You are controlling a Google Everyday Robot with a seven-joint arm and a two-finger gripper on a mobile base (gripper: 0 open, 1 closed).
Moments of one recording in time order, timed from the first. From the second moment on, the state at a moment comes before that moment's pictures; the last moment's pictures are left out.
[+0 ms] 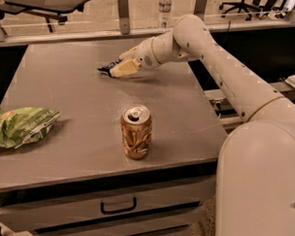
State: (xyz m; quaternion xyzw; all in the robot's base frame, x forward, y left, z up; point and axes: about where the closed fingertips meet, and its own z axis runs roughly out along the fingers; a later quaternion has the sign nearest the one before) arm 0.766 0.082 0.848 -0.54 0.67 0.27 0.43
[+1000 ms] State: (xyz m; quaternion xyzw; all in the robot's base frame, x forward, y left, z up) arm 0.752 0.080 0.854 -0.56 0.68 0.24 0.42
